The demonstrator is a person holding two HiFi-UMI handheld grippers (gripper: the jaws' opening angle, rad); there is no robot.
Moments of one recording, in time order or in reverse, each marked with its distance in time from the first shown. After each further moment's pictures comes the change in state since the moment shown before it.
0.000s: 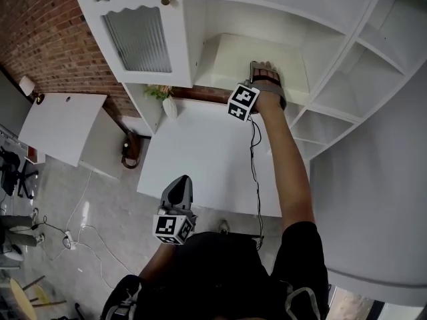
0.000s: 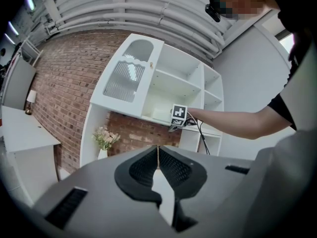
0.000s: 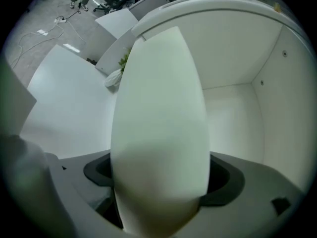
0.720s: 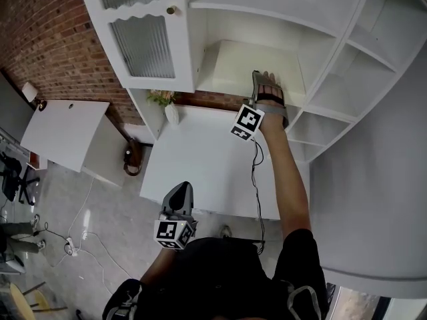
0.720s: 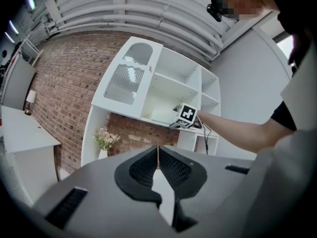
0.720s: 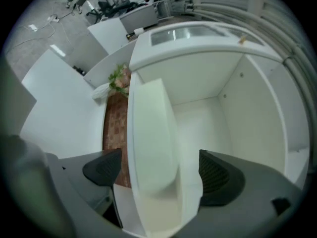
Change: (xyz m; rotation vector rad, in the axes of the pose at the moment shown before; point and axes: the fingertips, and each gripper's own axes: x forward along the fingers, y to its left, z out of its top) left arm -0.025 -0.003 0.003 -0.004 -0.003 -0.017; right arm -0.076 -0.011 0.000 0.087 -0.102 -0.217
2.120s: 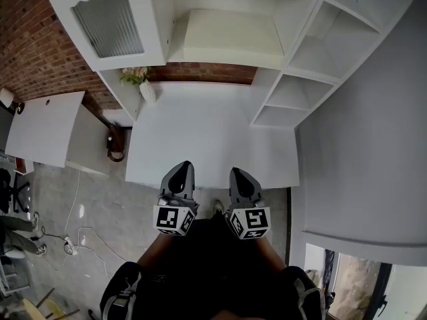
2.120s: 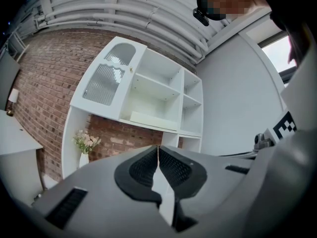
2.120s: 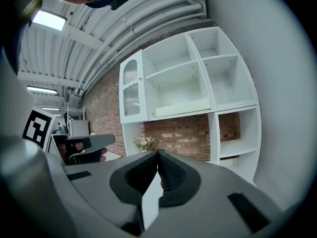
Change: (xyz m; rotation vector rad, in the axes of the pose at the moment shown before) left arm 0.005 -0.067 0.000 0.049 -0.030 -0.163; right arm -0.316 0.168 -0.035 1.495 -0.332 0.232
